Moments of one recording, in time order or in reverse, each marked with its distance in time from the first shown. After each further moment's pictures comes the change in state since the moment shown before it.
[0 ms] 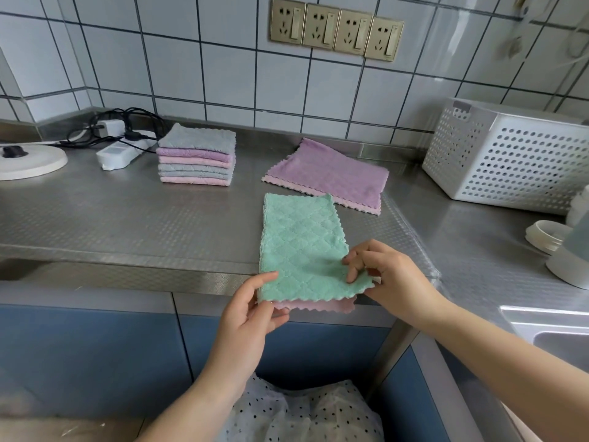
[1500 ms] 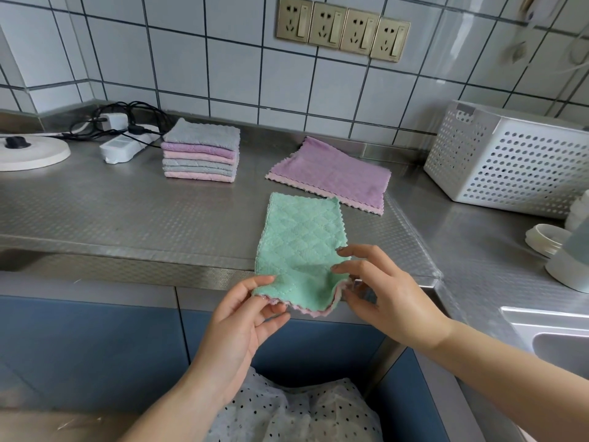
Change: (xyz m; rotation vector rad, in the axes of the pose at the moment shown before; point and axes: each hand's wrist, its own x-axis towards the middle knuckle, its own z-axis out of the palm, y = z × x) left_hand -0.006 0.016 -0.009 -0.396 0.011 -0.175; right_hand -0.015 -0.012 0.014 -0.245 0.085 -0.294
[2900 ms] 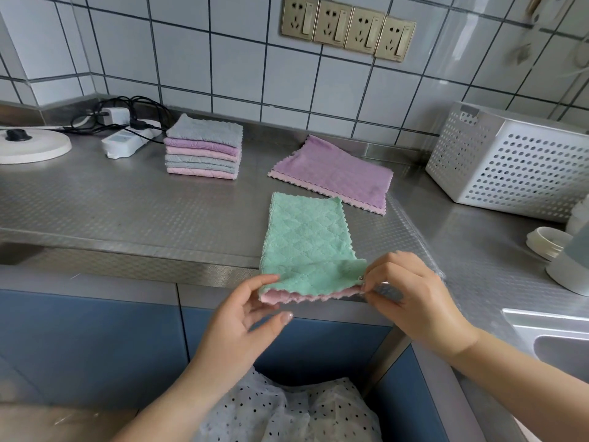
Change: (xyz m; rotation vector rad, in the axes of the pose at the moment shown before) left_hand 0.002 -0.009 -0.023 0.544 -0.166 0.304; right_hand -0.004 0.001 -0.016 0.001 0.144 -0.069
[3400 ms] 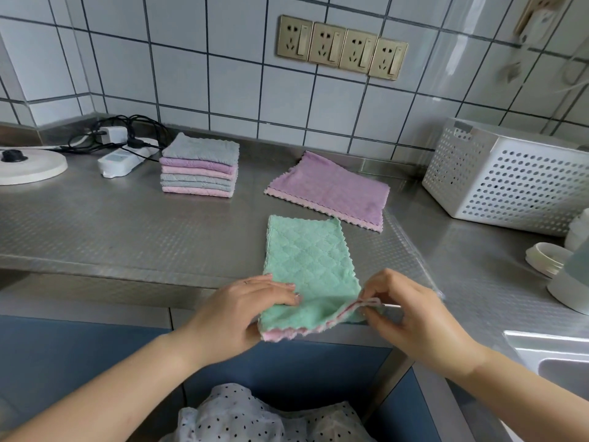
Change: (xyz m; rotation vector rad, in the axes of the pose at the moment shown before) left_hand 0.069 0.000 -0.027 0.823 -0.382 0.739; right_hand 0.004 -0.002 -0.010 0.166 -0.105 0.153
